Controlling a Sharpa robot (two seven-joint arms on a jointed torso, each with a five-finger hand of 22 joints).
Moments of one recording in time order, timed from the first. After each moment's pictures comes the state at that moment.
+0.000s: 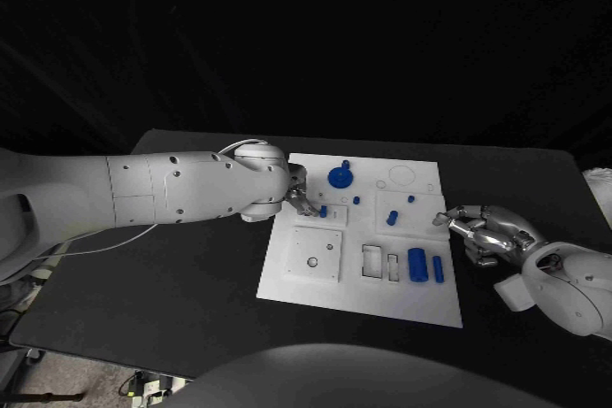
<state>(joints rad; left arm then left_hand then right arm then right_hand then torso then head) 1.31 -0.68 -0.23 1.46 -1.19 0.06 -0.67 1.00 -0.14 0.34 0.29 0.20 0.94 0.04 0.34 1.05 1.46 -0.03 1.57 1.31 1.47 -0.08 1.57 1.31 0.03 1.47 0.03 1.39 1.31 1.12 -1.02 -0.23 1.56 -0.46 -0.25 0.21 1.31 0.15 -0.08 0.28 0.61 0.65 0.11 0.73 0.21 1.43 0.08 1.58 1.38 1.46 -0.01 1.57 1.31 0.05 1.44 0.10 1.41 1.31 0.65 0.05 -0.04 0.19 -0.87</state>
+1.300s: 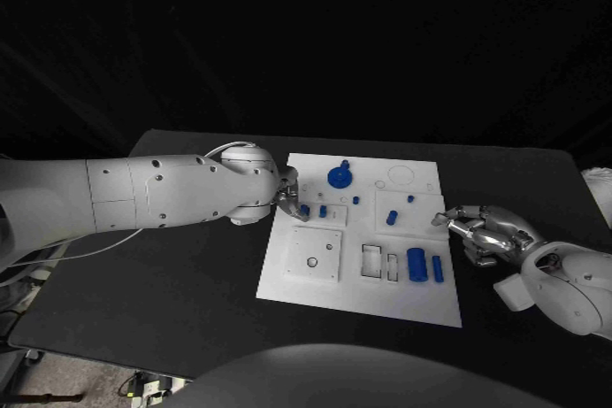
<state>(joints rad) 1.31 -0.74 -0.23 1.51 -1.20 0.05 -0.66 1.14 -0.16 0.27 0.29 0.12 0.94 0.04 0.34 1.04 1.46 -0.03 1.57 1.31 1.47 -0.08 1.57 1.31 0.03 1.47 0.03 1.39 1.31 1.12 -1.02 -0.23 1.56 -0.46 -0.24 0.21 1.31 0.15 -0.09 0.28 0.61 0.65 0.11 0.73 0.21 1.43 0.08 1.57 1.38 1.46 -0.01 1.57 1.31 0.05 1.44 0.10 1.41 1.31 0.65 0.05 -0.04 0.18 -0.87</state>
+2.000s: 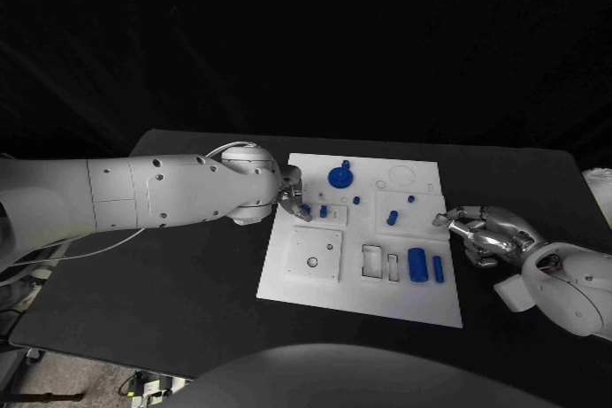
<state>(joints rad) 1.31 -0.74 -0.23 1.51 -1.19 0.03 -0.62 1.16 -0.17 0.30 0.29 0.11 0.93 0.04 0.33 1.04 1.46 -0.03 1.57 1.31 1.47 -0.08 1.57 1.31 0.03 1.47 0.03 1.38 1.31 1.12 -1.02 -0.23 1.56 -0.46 -0.24 0.20 1.31 0.15 -0.09 0.28 0.61 0.65 0.11 0.73 0.21 1.43 0.08 1.57 1.38 1.46 -0.01 1.57 1.31 0.05 1.44 0.10 1.41 1.31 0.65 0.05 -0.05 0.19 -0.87</state>
